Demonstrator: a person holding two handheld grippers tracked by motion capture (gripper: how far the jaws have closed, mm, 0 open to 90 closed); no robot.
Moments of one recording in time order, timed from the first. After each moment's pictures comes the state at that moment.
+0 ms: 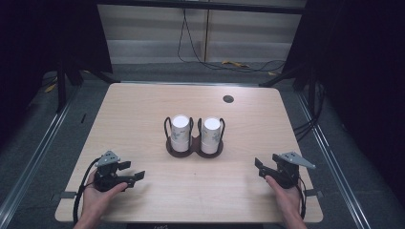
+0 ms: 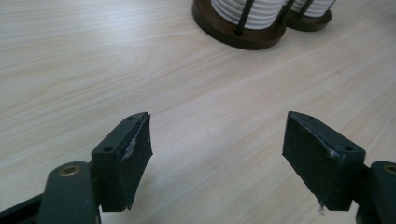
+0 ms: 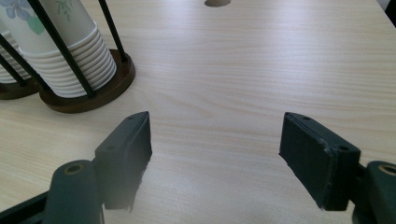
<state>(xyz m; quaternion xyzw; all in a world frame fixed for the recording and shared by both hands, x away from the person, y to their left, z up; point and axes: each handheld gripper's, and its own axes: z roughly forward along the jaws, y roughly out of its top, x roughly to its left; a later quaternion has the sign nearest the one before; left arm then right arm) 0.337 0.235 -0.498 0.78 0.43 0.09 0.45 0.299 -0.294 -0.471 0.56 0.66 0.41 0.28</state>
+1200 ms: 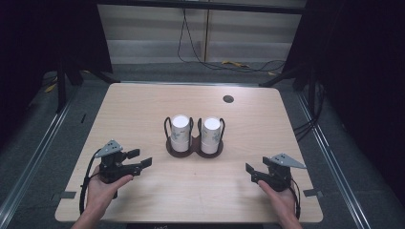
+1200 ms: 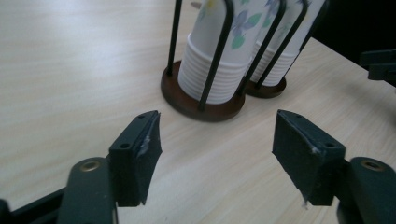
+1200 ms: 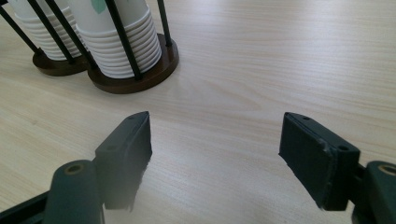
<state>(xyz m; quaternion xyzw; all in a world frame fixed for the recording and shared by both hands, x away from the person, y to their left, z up) 0.348 0.213 -0.465 0.74 0.40 0.09 0.53 0.294 -0.271 -0.470 0.53 0.70 0.41 0.25</state>
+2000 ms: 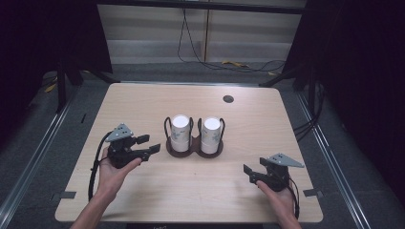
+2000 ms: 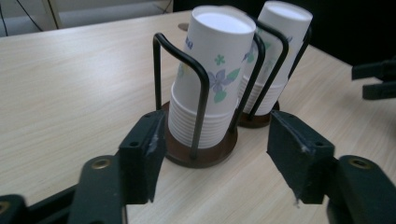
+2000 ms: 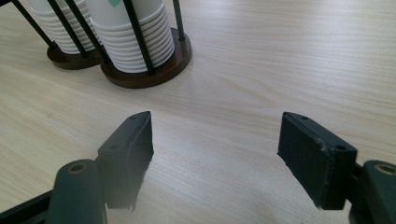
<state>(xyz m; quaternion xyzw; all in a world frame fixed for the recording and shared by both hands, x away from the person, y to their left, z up) 0.374 0.184 -0.426 0.77 0.36 0.11 0.51 0.295 -0.267 -0.470 0.52 0.71 0.41 0.23</state>
